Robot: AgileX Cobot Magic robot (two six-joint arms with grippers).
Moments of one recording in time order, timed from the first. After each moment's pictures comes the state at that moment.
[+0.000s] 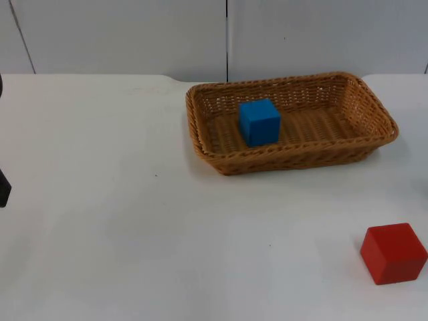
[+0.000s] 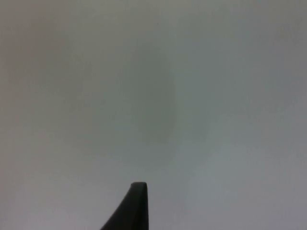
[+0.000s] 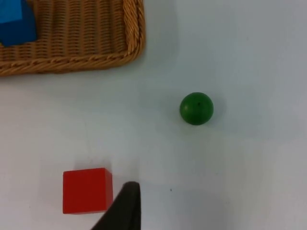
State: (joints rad) right arm 0.07 0.91 -0.77 -0.02 0.77 0.02; left arm 0.00 1.19 -0.66 -0.21 0.77 0.16
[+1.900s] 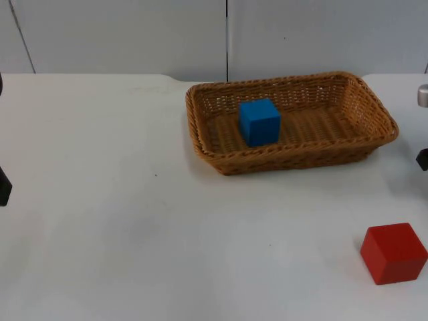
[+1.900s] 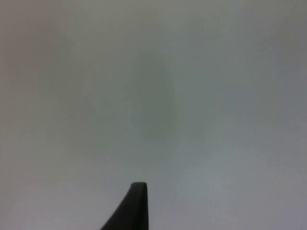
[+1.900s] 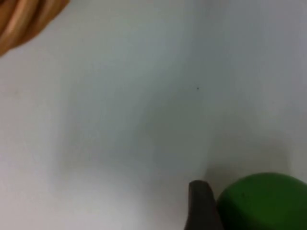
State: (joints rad) right arm 0.07 2.06 -1.20 -0.13 0.53 -0.04; left arm 0.00 1.19 -0.66 -0.22 0.77 0.16
